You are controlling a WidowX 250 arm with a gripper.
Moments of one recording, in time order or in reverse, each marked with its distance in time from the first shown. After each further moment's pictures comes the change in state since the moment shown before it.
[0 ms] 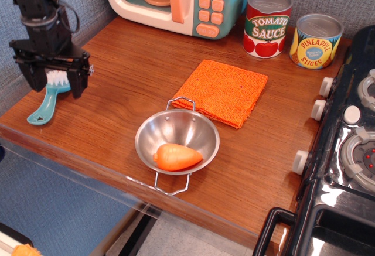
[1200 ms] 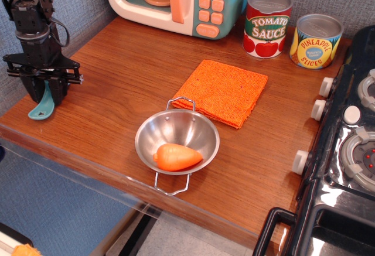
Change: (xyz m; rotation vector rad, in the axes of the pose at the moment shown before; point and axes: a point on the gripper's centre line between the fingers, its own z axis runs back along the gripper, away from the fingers) arm 0.004 0.025 -0.032 0.041 0.079 0.066
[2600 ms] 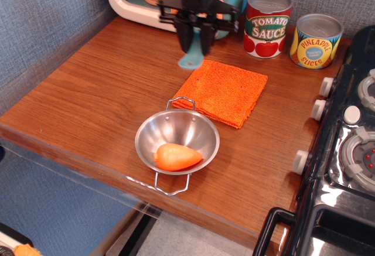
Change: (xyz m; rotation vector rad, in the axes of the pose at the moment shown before) arm 0.057 -0.210 0.087 -0.163 -0.133 -0.181
